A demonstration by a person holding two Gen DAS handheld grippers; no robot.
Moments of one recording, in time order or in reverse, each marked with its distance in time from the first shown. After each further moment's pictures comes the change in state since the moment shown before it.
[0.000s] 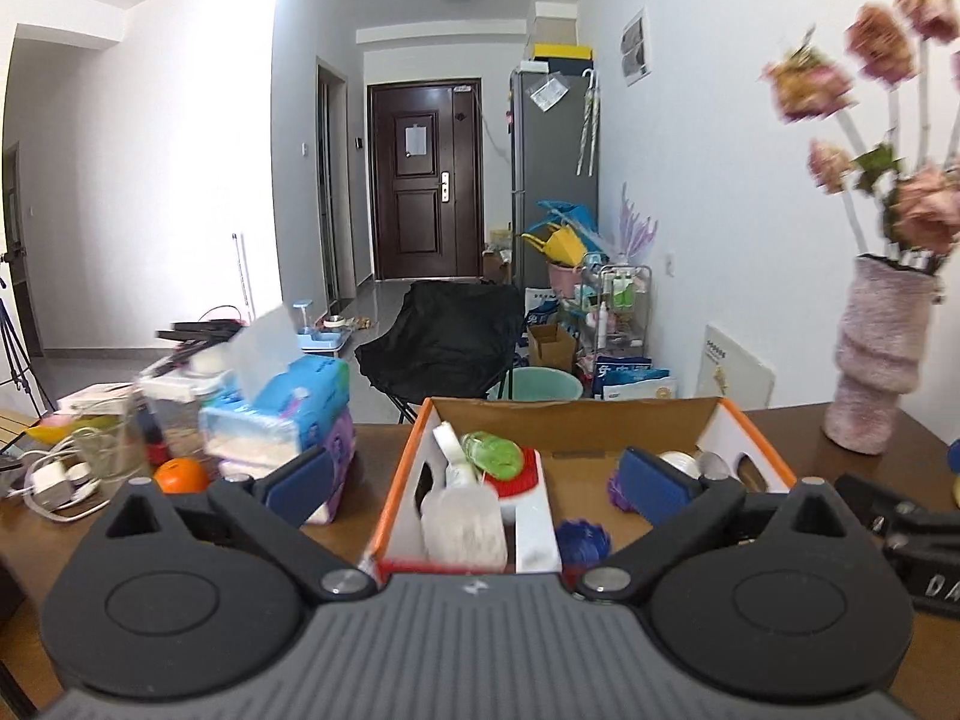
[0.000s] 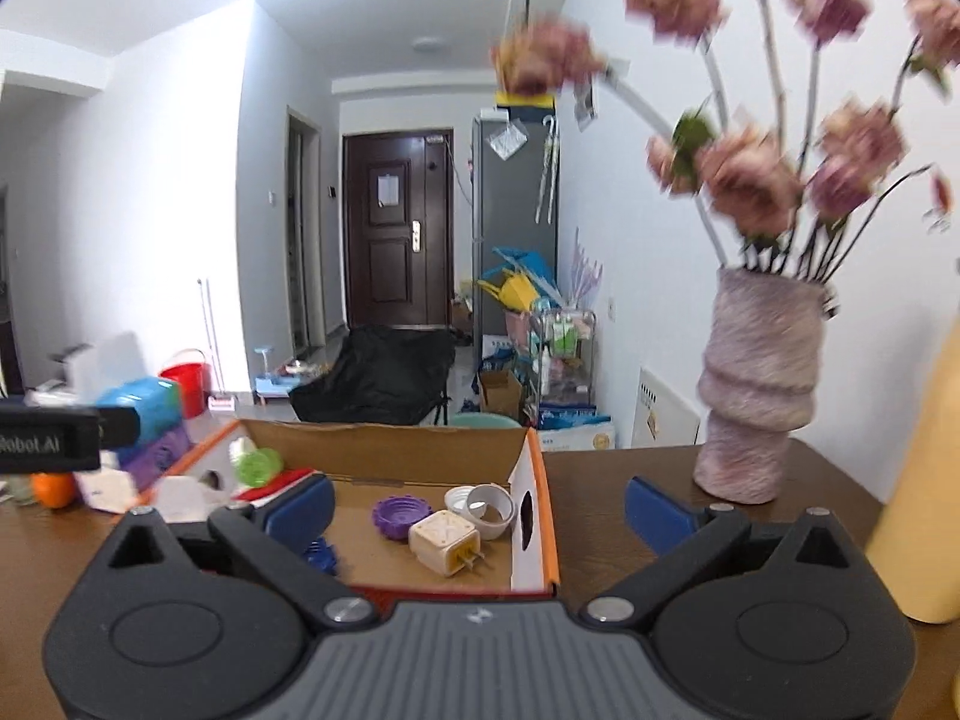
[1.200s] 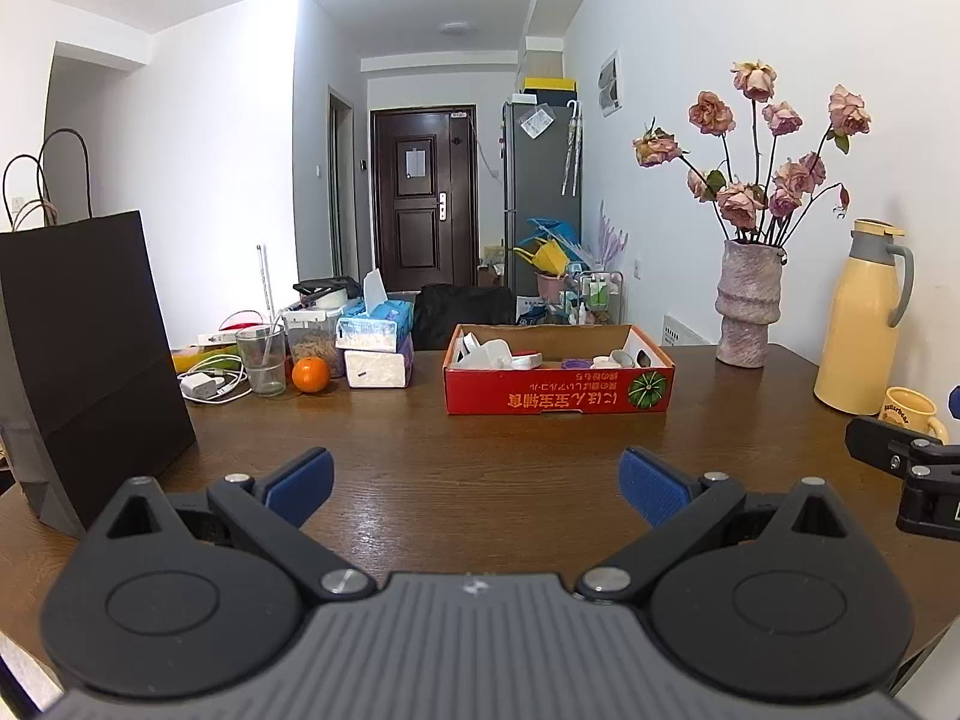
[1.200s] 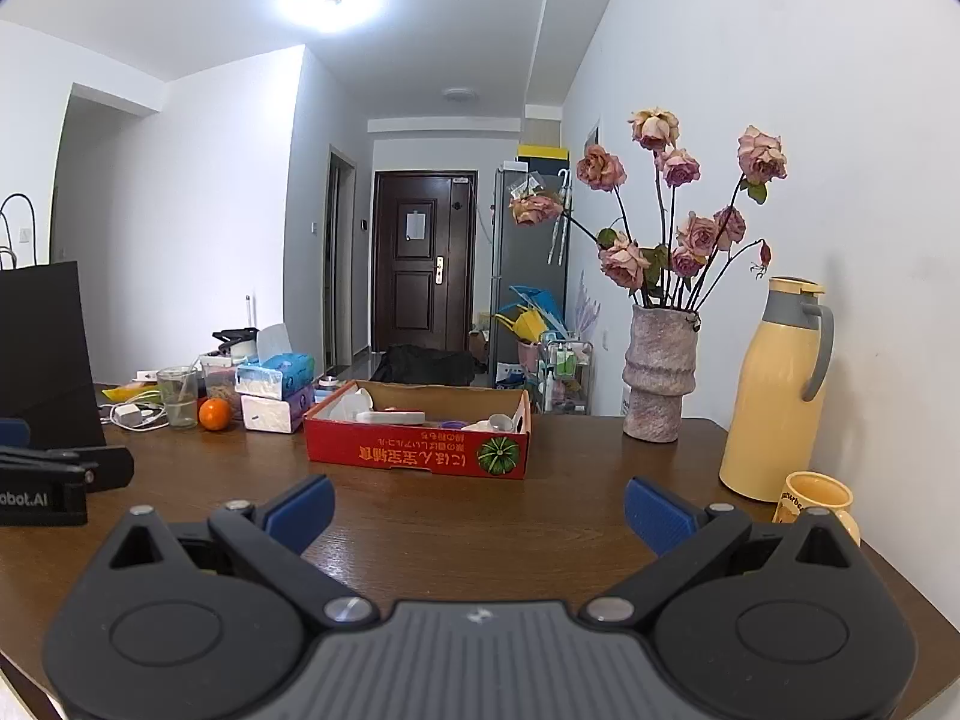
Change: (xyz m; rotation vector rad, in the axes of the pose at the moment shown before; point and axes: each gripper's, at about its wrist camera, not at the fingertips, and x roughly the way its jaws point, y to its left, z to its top) left arm -0.345 0.027 -0.123 0.006 -0.041 -0.014; right arm -0.356 0.005 -0.085 -0.049 -0.069 0.022
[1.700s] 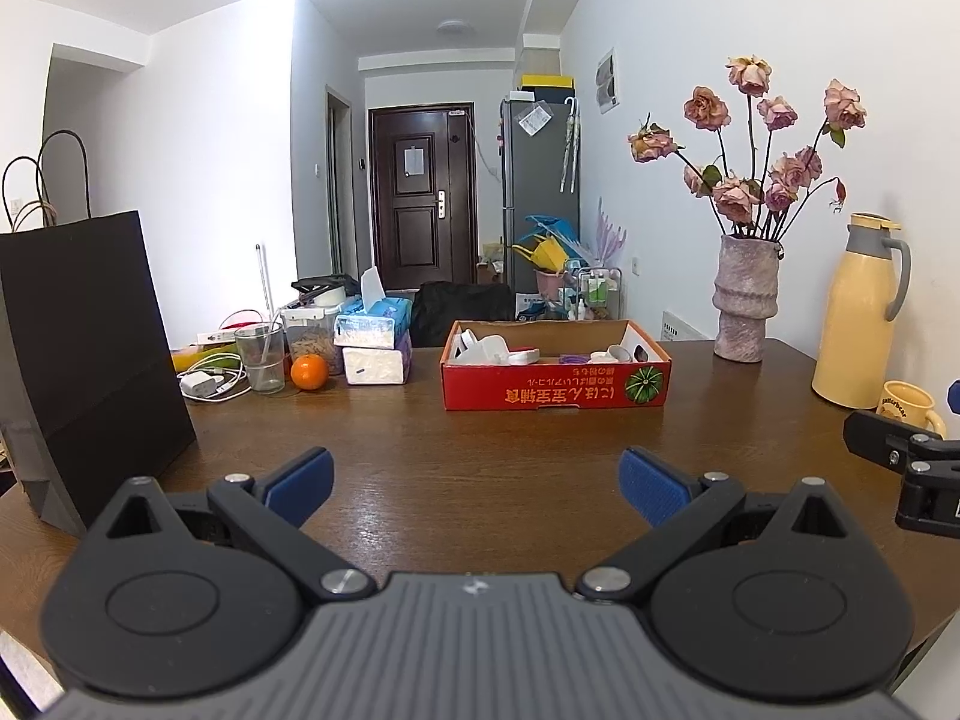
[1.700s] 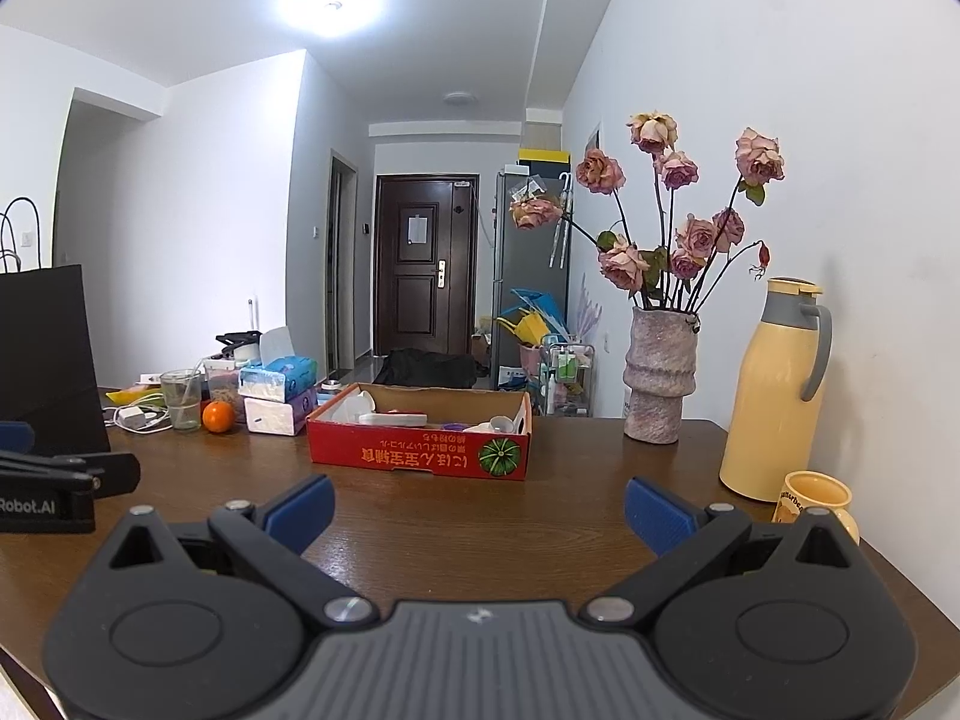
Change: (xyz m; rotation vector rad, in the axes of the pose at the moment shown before) left arm 0.001 -0.003 -0.002 0.004 0.009 -0.001; right arm -0.005 -0.001 -0.002 0.003 -0.004 0.003
